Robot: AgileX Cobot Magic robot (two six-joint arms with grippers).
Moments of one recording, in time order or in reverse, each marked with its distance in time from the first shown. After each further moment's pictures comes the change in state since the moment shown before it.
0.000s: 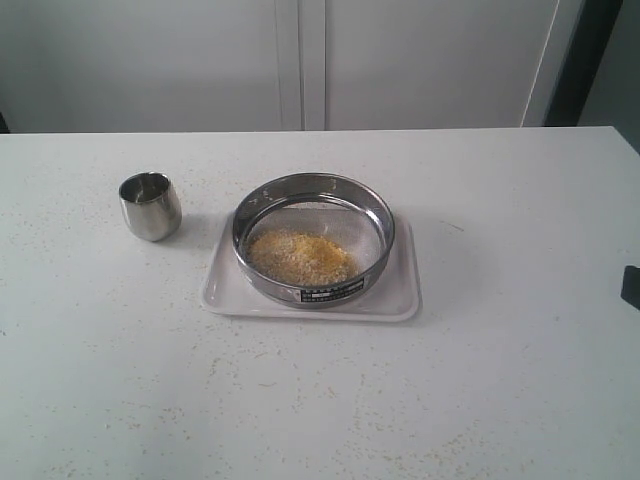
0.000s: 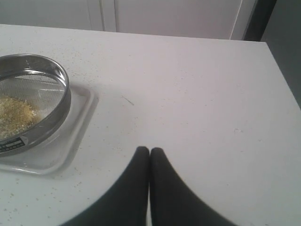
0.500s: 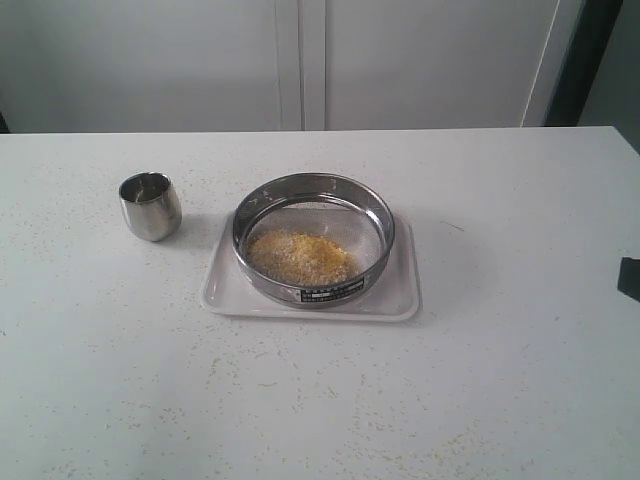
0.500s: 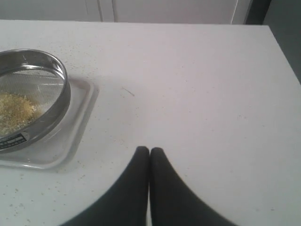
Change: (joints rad) left arm 0.000 0.000 0.000 0.000 0.000 0.000; right arm 0.000 0.039 -0.030 0.002 0.044 0.043
